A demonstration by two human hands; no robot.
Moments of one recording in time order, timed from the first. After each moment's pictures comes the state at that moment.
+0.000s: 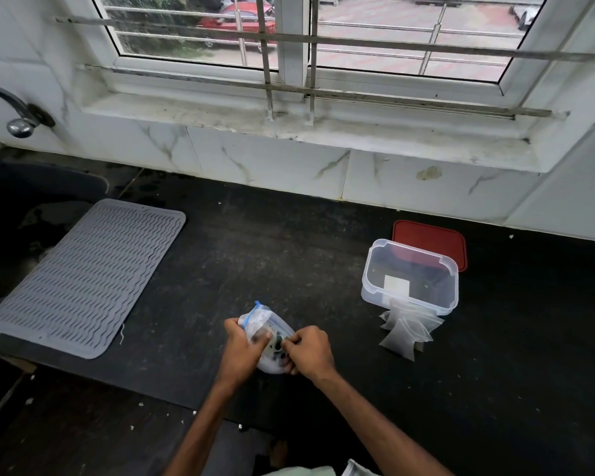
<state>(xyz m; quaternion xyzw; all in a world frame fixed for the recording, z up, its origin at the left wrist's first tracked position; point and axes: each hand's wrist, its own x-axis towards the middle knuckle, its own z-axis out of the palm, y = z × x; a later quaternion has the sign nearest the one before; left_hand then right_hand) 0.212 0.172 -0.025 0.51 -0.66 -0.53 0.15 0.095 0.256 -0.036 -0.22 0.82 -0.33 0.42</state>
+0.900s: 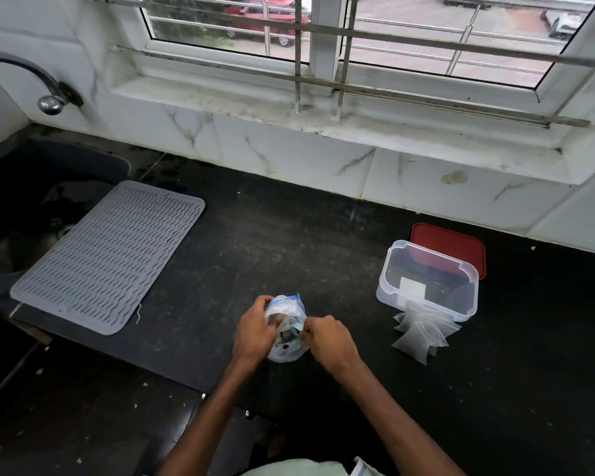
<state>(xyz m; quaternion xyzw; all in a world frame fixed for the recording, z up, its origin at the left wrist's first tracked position) 0.204 0.157 -0.029 0.50 -0.75 -0.41 0.13 0.075 0.259 -0.016 -0.49 0.82 -0.11 0.26</state>
